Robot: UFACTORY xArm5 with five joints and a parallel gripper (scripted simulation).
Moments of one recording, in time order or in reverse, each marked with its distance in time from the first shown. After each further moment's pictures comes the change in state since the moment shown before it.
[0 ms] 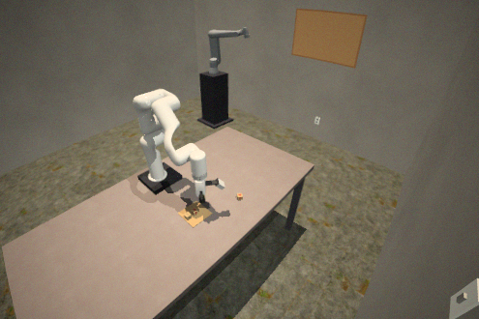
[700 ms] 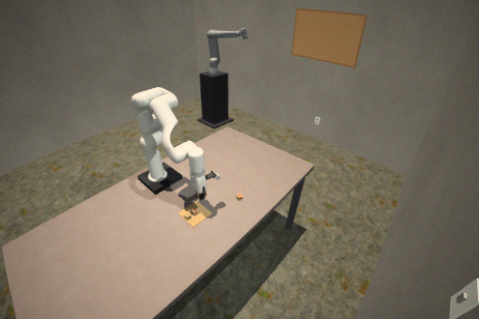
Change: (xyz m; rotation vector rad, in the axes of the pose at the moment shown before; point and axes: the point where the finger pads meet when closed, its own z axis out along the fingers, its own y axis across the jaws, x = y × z) arm -0.009 -0.026 0.001 -0.001 0.000 -0.476
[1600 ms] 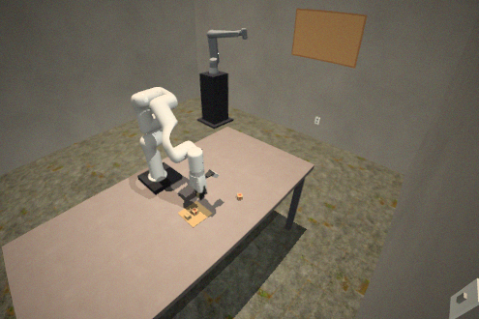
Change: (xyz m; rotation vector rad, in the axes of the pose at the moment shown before) arm 0.001 -0.008 0.004 -0.003 0.001 -0.144
